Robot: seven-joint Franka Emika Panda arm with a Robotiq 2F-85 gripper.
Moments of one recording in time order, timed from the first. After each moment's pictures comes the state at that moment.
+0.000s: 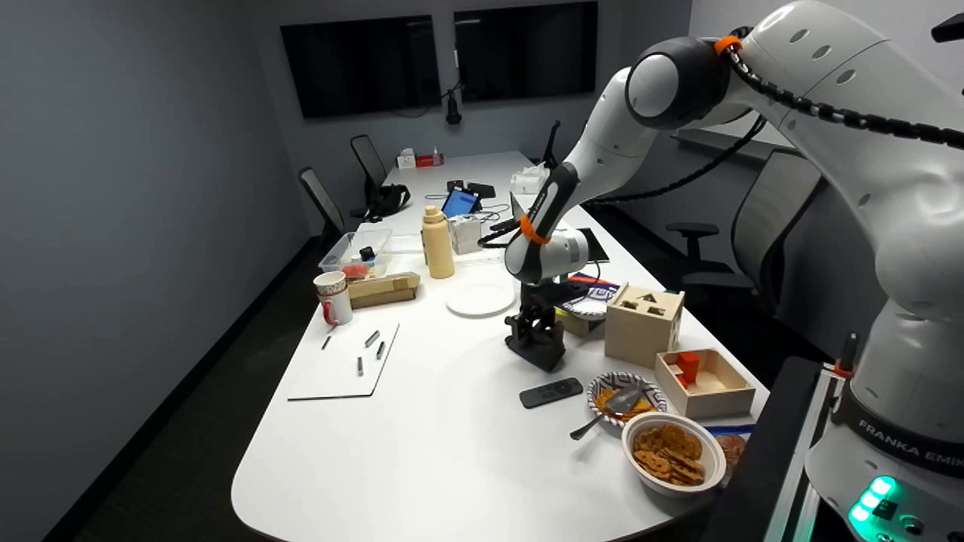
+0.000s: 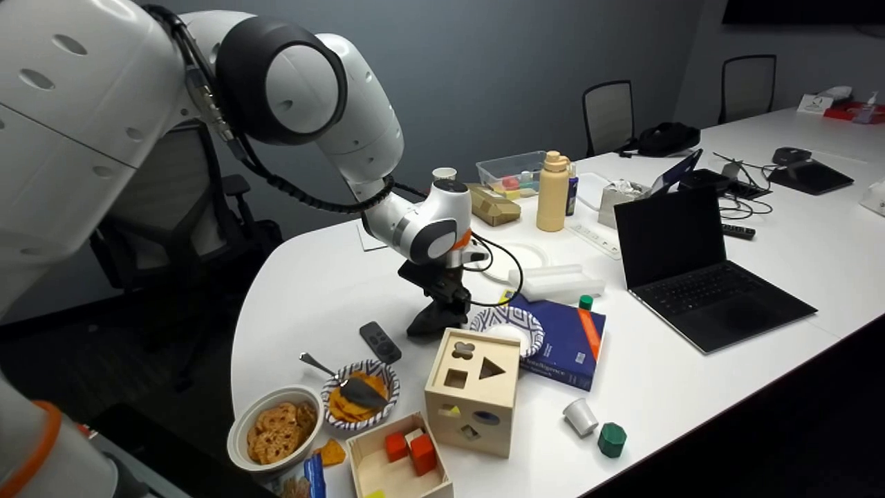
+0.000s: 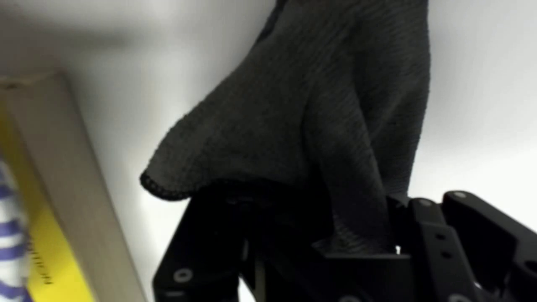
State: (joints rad) arm -0.25 0.87 0.08 -1.80 0.11 2.70 -0.15
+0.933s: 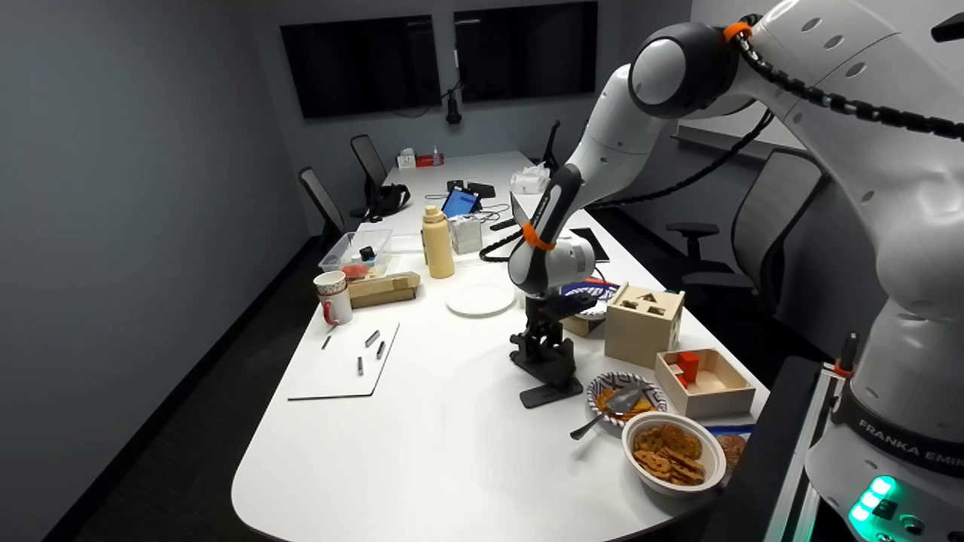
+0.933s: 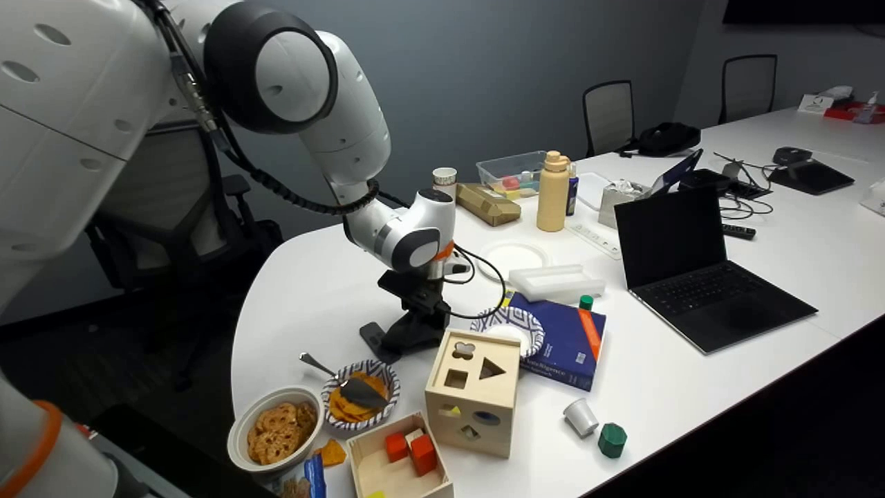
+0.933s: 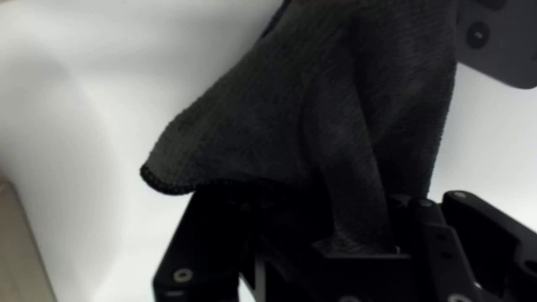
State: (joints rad) arm -0.24 0.83 0.10 -1.93 0.12 2.69 -0.18
